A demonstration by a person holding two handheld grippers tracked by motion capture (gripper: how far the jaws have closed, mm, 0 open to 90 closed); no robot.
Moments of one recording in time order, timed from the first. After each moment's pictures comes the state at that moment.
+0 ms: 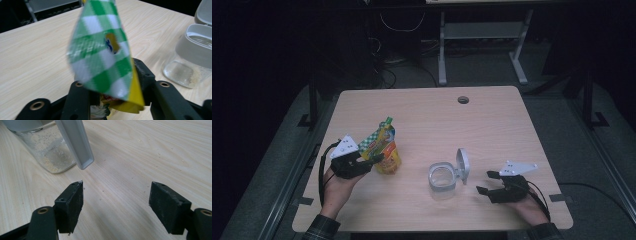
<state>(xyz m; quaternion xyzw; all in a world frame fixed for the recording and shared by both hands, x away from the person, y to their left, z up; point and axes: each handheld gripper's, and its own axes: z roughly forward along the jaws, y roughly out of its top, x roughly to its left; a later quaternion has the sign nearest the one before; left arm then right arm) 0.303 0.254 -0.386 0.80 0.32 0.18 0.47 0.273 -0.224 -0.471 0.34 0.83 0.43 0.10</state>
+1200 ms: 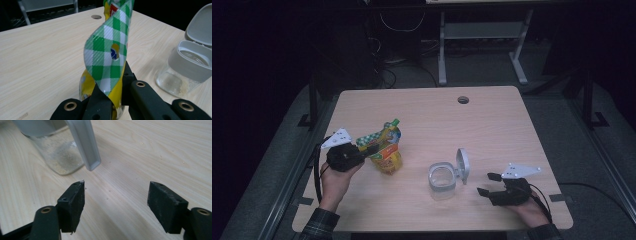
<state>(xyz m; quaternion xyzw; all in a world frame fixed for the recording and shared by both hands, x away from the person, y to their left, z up) 0.317 0.264 -0.372 0.78 0.34 0.14 0.51 0.260 -0.223 -0.464 0.34 0.82 0.44 0.10</state>
